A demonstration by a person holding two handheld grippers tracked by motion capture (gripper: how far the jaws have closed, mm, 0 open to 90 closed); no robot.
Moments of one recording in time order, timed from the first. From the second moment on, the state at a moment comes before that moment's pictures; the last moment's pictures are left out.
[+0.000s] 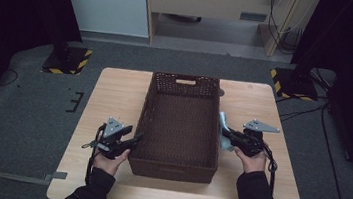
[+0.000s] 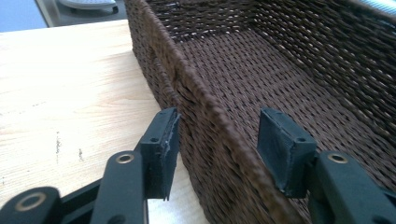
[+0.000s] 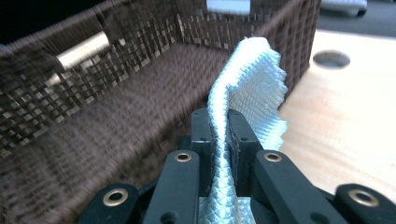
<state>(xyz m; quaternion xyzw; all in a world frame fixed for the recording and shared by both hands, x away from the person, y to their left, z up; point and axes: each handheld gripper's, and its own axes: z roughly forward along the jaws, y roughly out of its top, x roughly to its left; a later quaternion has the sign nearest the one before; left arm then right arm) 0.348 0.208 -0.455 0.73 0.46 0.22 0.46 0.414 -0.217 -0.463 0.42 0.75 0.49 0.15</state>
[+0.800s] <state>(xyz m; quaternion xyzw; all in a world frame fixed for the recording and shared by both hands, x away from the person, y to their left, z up) 0.352 0.199 -0.459 0.73 0.47 0.22 0.44 0.381 -0.216 -0.448 0.40 0.73 0.53 0.16</state>
